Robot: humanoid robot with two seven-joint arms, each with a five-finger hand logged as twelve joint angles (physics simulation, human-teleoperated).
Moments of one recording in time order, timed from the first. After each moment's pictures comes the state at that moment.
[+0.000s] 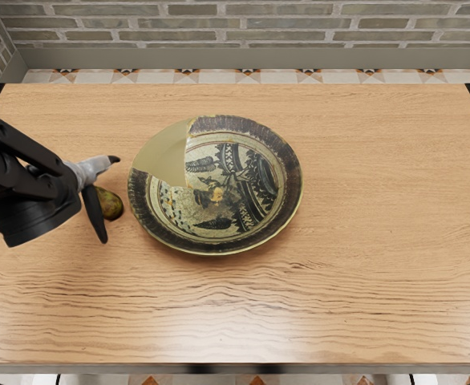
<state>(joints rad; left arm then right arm) -1.88 0.19 1.22 -1.58 -0.26 0.50 -0.02 -0.05 0.00 0.01 0.16 0.03 0.28 0.02</state>
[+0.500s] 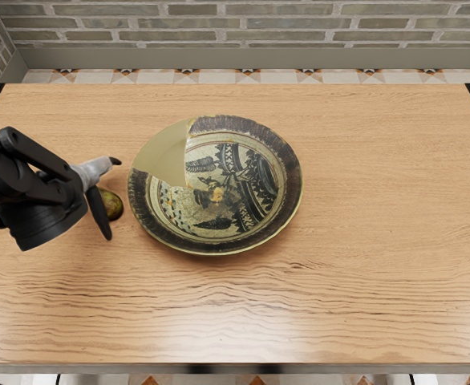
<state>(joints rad) -1.82 0.17 1.20 -1.53 -0.29 0.54 -0.02 -0.05 0.00 0.01 0.16 0.03 0.28 0.02</state>
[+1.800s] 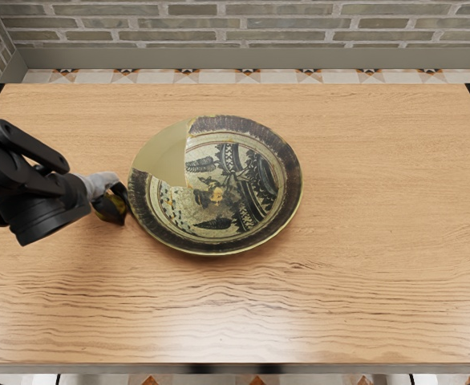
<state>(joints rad) -1.83 0.19 1.19 -1.52 -0.38 0.37 -0.03 -0.05 0.00 0.01 0.16 0.03 0.28 0.02</state>
